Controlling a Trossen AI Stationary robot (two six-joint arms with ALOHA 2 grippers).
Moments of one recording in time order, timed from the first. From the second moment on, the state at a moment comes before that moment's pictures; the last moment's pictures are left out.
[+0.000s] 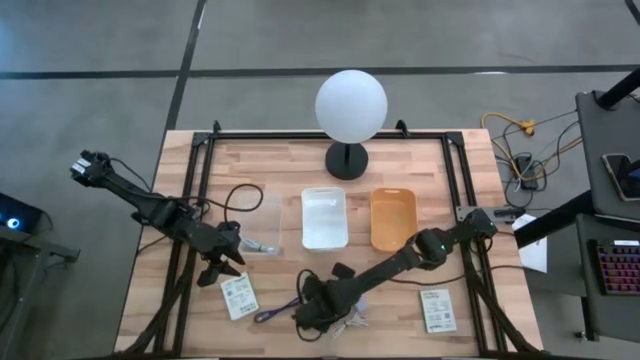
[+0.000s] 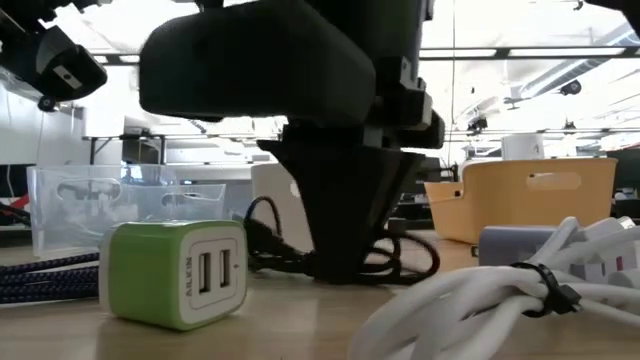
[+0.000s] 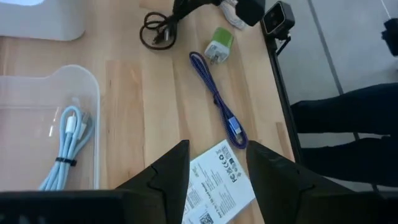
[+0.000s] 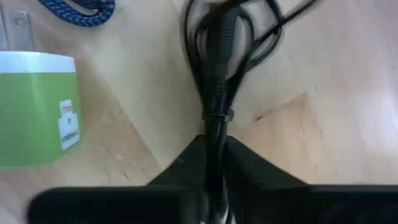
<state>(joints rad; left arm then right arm) -0.51 0.79 0.65 -0.59 0.06 -0.55 0.46 2.58 2.29 -1.25 0.18 0.97</state>
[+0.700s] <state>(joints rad) -0.66 0.55 0.66 -0.69 -0.34 -0.77 0.12 2.42 2.27 -0.59 0.10 0.99</state>
